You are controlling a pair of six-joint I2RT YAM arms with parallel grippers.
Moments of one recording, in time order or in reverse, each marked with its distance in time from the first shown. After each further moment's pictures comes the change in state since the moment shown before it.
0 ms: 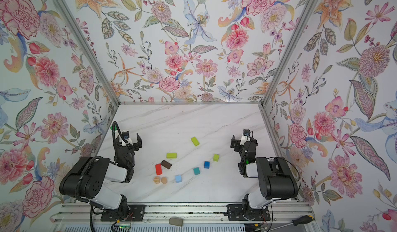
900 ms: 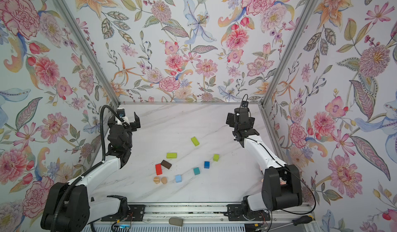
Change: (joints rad) left arm -0.130 -0.360 0.429 -0.714 -0.078 0.000; right arm 0.196 -0.092 0.765 -1.166 0.281 0.244
